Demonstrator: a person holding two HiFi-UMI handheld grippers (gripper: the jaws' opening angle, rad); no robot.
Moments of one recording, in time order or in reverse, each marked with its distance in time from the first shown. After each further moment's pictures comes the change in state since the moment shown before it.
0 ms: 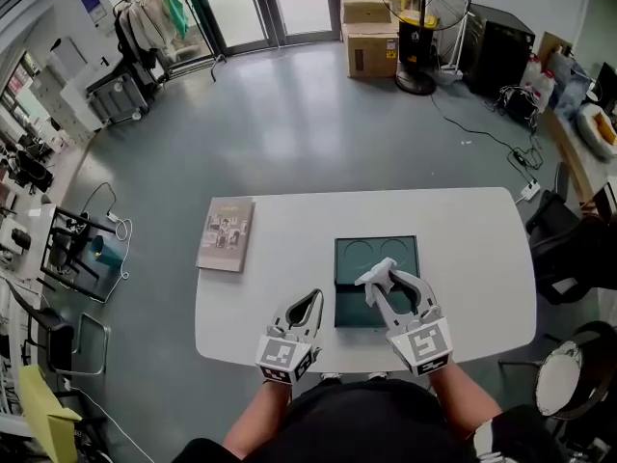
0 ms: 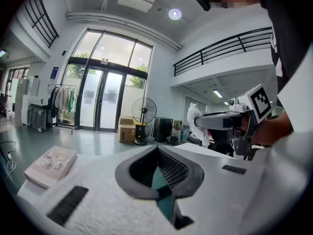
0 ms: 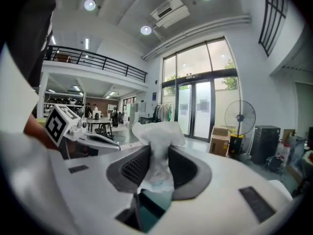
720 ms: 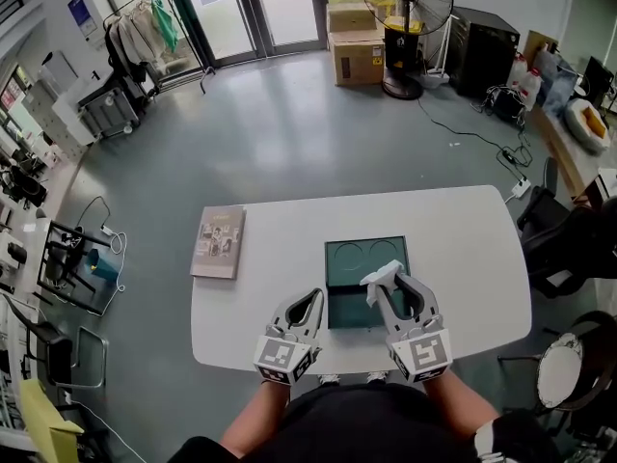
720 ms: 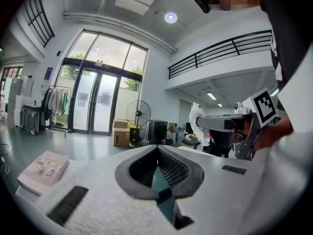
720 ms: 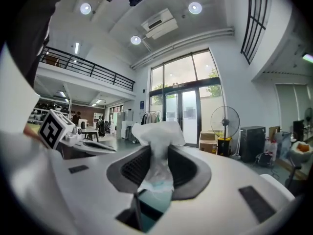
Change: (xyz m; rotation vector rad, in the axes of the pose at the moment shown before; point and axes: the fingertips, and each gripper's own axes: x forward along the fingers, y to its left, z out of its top) left arm 0.006 -0.022 0.026 0.024 -0.040 -0.053; right arm -0.036 -0.017 0.014 0.047 -0.098 -0.167
